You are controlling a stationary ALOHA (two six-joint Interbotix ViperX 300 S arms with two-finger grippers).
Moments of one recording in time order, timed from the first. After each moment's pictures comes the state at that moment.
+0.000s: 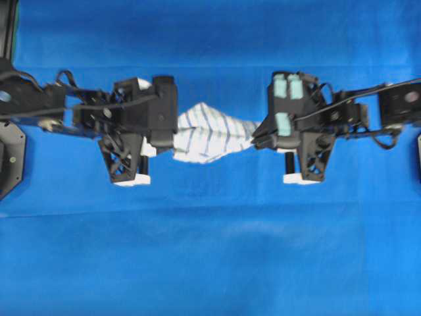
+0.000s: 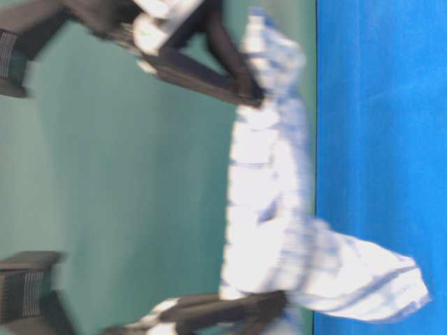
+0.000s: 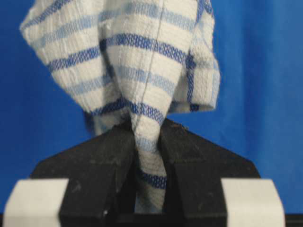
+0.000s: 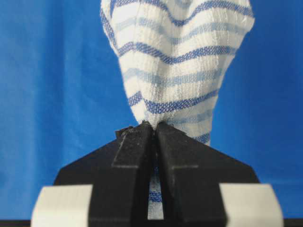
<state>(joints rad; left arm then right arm) 0.02 -0.25 0.61 -0.02 0.49 0.02 -0.01 -0.25 0.58 -0.07 0.43 0.04</state>
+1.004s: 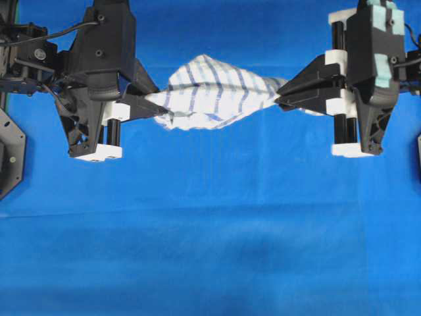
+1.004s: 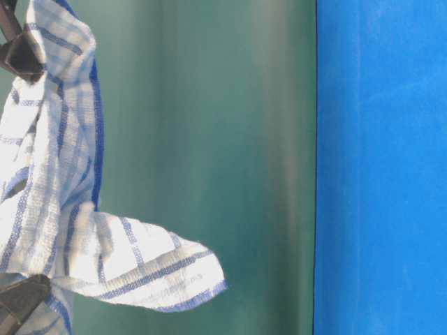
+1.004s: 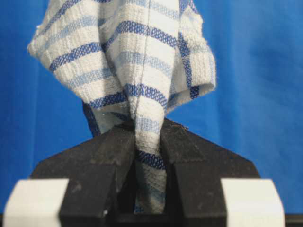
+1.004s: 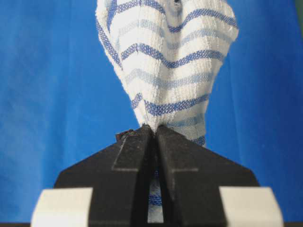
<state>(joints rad) 0.03 -0.39 0.32 -0.02 0.73 0.07 -0.01 -0.45 0.39 -0.13 0.67 0.03</state>
